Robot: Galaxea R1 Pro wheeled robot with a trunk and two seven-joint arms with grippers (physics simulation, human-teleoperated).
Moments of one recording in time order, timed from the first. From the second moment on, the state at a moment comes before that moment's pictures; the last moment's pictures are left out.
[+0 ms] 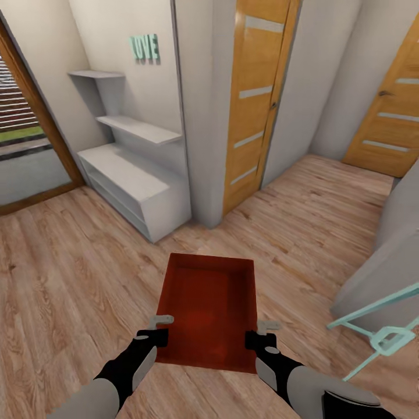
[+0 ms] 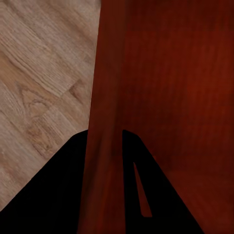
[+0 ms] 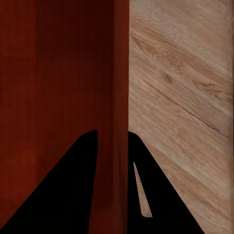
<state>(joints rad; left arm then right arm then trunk) -0.61 -0.06 -0.23 -0.46 0.24 0.22 0.23 -0.76 0.12 1.44 -0.04 -1.47 -0.21 -0.21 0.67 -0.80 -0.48</state>
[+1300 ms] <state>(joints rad) -0.61 -0.06 -0.23 -0.46 0.24 0.22 0.23 -0.76 0.12 1.44 -0.04 -1.47 -0.21 -0.21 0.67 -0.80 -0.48</state>
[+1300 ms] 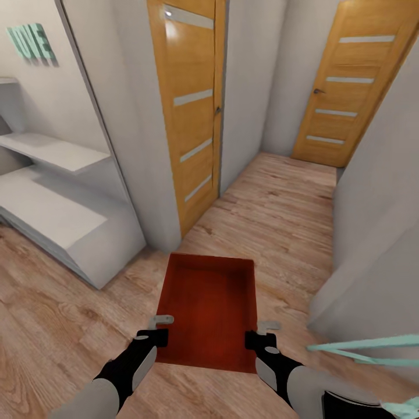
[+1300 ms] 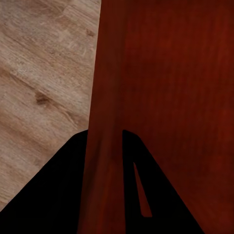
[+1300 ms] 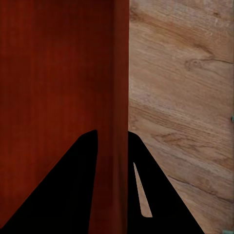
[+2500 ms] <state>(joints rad) -0.61 -0.06 -0.23 -0.46 0.24 0.22 0.23 -0.76 0.12 1.44 -0.04 -1.47 -0.21 -0.21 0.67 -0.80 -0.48</state>
